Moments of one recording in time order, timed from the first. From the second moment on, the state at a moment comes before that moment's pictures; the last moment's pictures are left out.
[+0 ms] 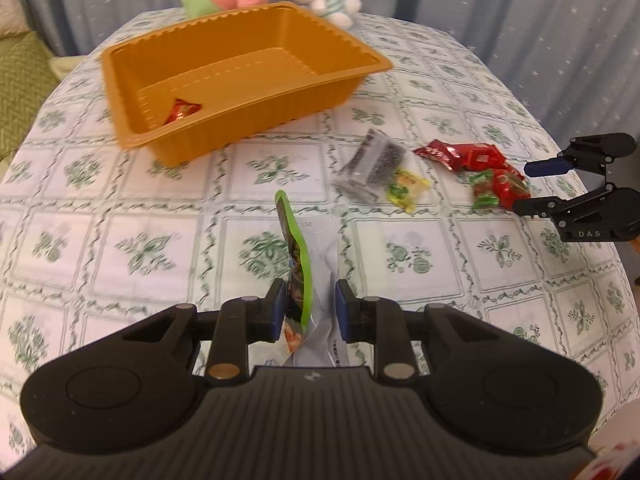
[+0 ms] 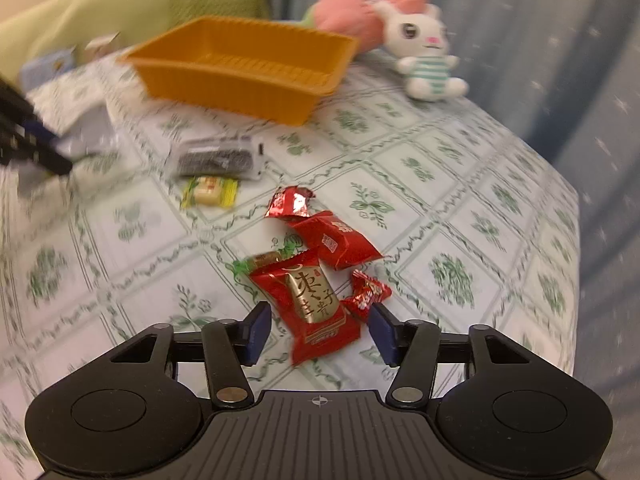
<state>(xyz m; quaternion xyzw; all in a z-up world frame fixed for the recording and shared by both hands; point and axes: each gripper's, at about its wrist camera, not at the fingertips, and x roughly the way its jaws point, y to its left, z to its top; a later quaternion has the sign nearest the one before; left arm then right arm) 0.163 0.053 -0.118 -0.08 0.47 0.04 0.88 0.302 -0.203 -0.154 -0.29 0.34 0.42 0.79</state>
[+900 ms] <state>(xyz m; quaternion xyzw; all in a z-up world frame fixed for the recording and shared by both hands) 0.151 0.048 -0.088 -0.09 0.44 0.05 0.89 0.281 -0.197 -0.132 -0.18 0.40 0.44 0.78</state>
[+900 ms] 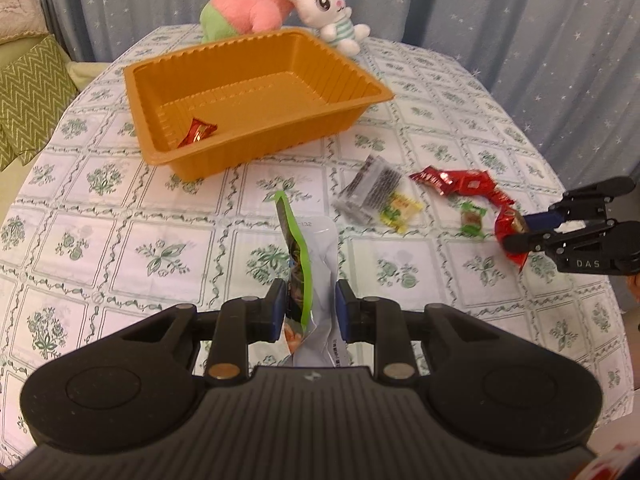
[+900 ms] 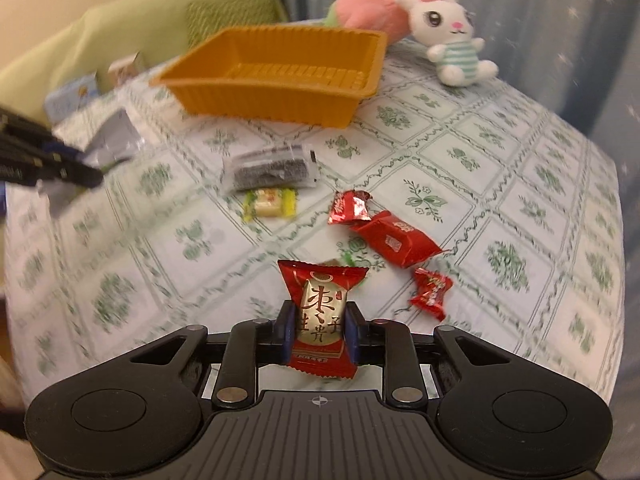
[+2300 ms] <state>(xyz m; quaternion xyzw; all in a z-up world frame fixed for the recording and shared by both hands) 0.307 0.168 -0.047 -0.11 0.39 0.07 0.91 0.391 -0.011 -0.063 0.00 0.39 0.39 0.84</state>
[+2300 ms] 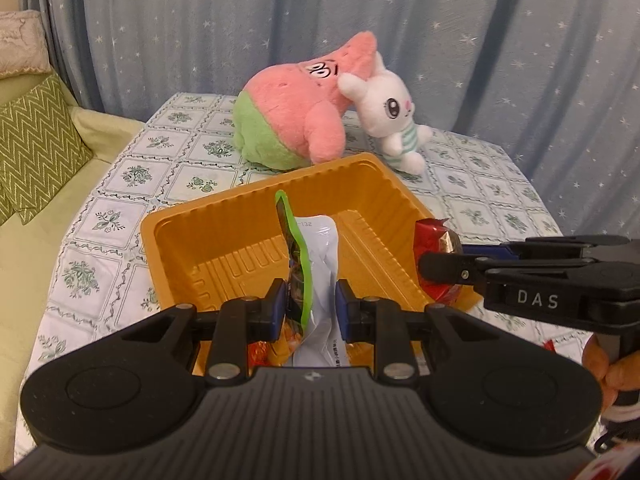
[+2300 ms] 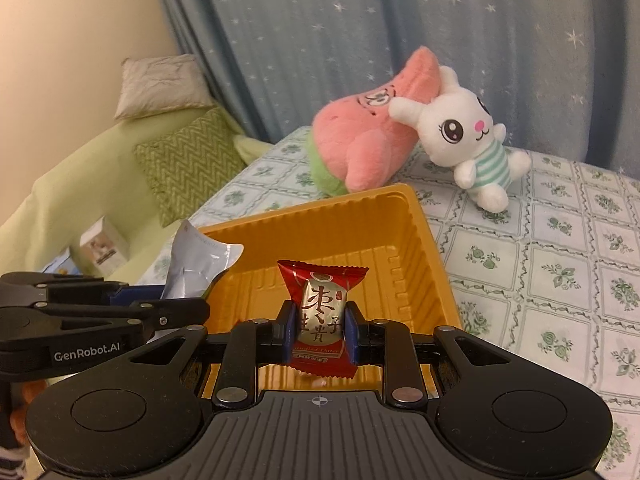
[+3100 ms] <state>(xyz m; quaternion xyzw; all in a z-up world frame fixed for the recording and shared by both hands) 0.376 0.190 -0.099 -0.14 0.44 0.06 0.88 0.431 0.013 -0.104 0.00 0.44 0.33 0.84</state>
